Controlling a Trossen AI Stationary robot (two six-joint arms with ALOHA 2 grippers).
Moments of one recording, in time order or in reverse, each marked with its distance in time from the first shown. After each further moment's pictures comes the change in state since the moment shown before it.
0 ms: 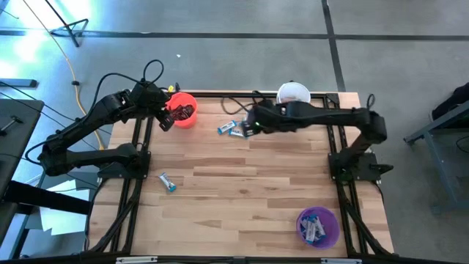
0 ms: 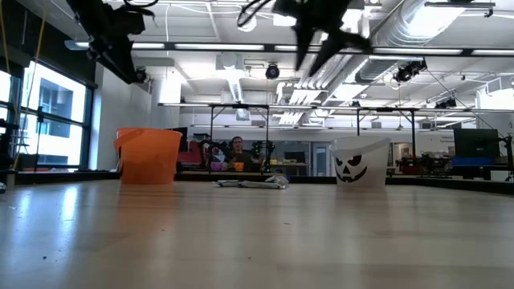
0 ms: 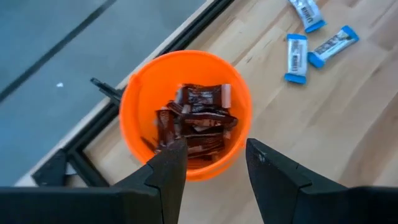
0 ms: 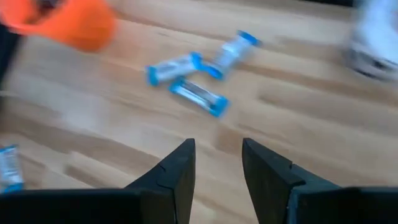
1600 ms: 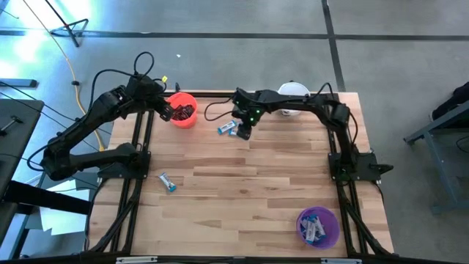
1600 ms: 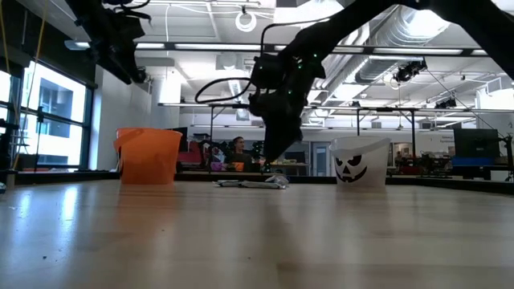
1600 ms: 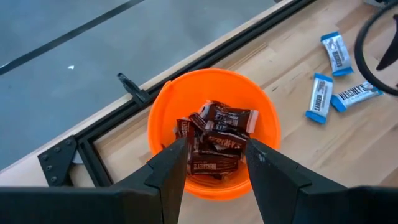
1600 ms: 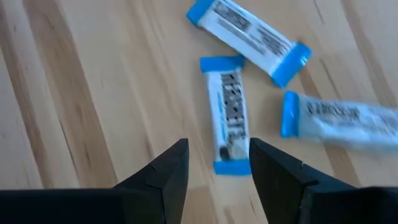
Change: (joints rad) left arm 0.139 0.003 0.000 0.067 0.021 -0.089; right arm -0.342 0.417 0.000 0.332 -0.626 -1.150
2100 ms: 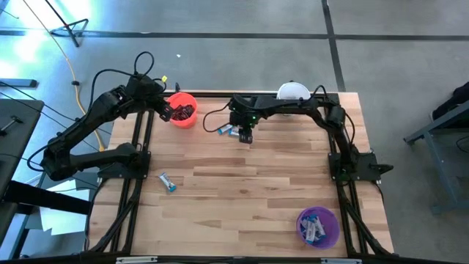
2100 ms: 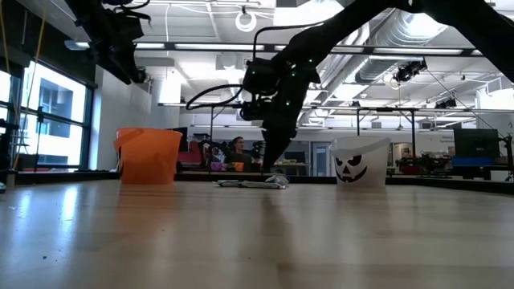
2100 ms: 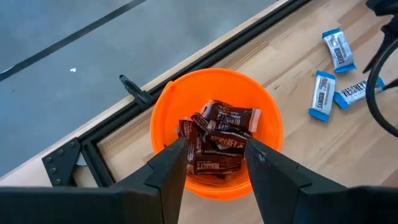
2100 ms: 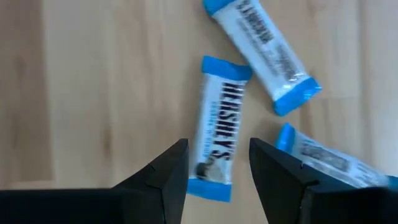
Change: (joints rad) left arm 0.008 0.000 0.000 -0.001 0.001 0.028; right arm 0.041 0.052 0.000 0.054 0.136 -0.299
